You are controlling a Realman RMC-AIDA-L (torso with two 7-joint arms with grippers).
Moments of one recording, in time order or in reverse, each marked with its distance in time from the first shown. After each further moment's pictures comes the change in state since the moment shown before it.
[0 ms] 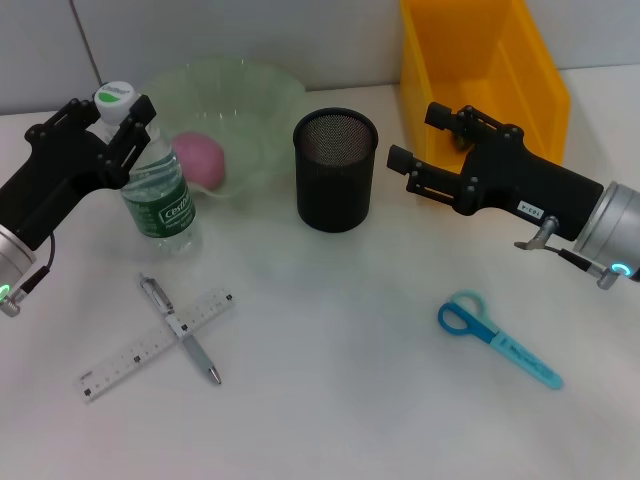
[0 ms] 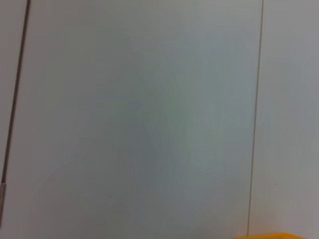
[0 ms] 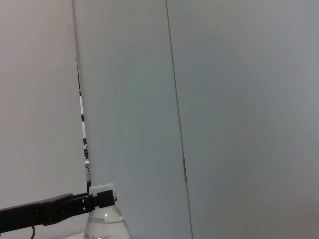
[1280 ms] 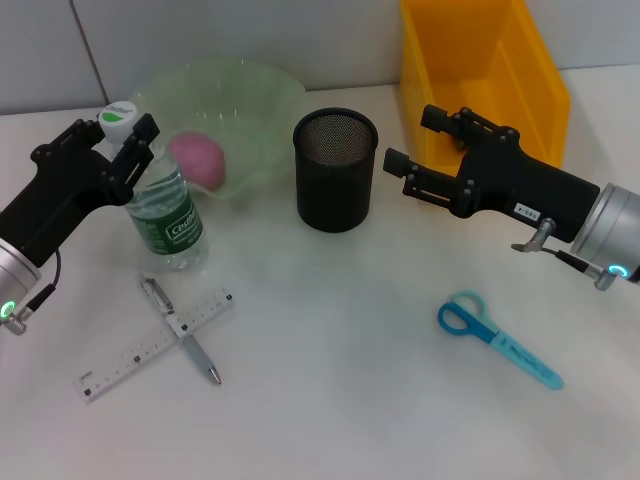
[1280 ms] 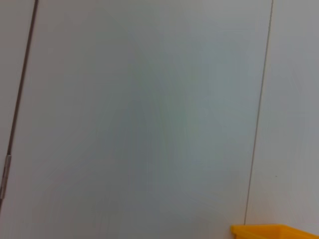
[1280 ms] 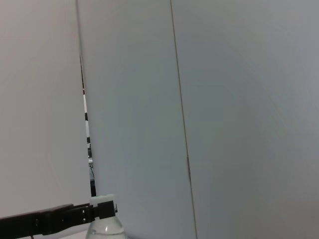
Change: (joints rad) left arm 0.009 -0.001 -0.001 -0.040 0.000 -0.001 -0.011; right arm 0.001 0.001 -0.009 0.000 0.000 0.000 -0.002
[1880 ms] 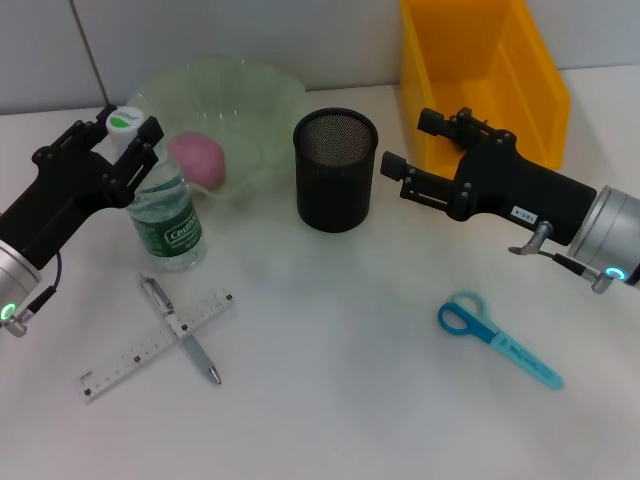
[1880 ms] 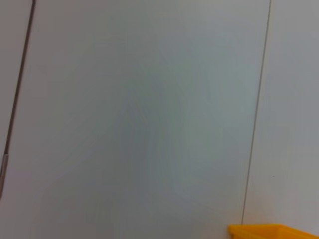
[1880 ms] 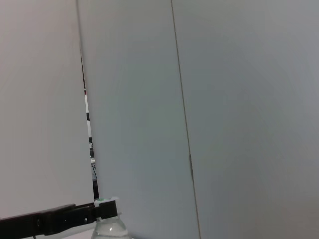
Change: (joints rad) left arm 0.003 0.000 0.006 0.000 -0.001 0.003 0.000; right arm 0.004 0.000 -0.001 0.014 0.000 -0.002 0.000
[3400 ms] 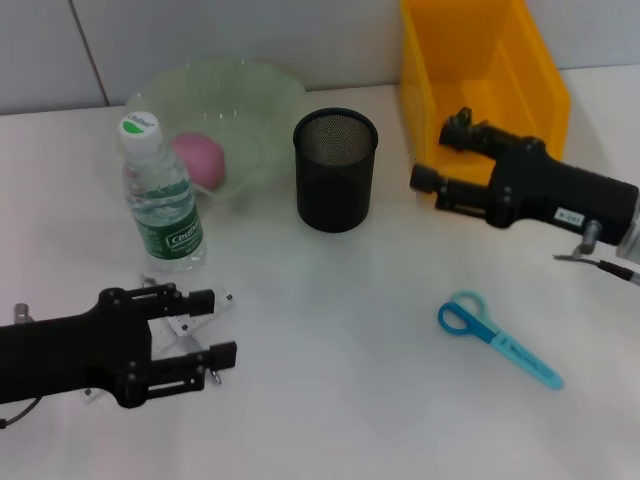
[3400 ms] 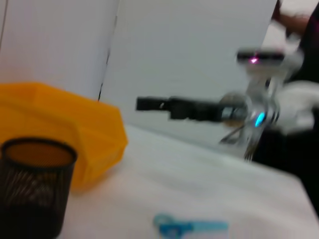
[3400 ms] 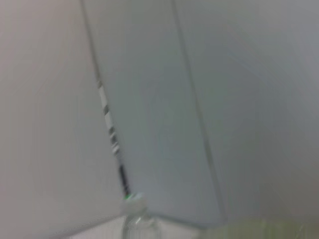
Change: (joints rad) left arm 0.252 0.009 0.263 0.765 0.636 0.338 -0.747; right arm -0.079 -0.026 0.008 -0.256 -0.187 -0.090 0.367
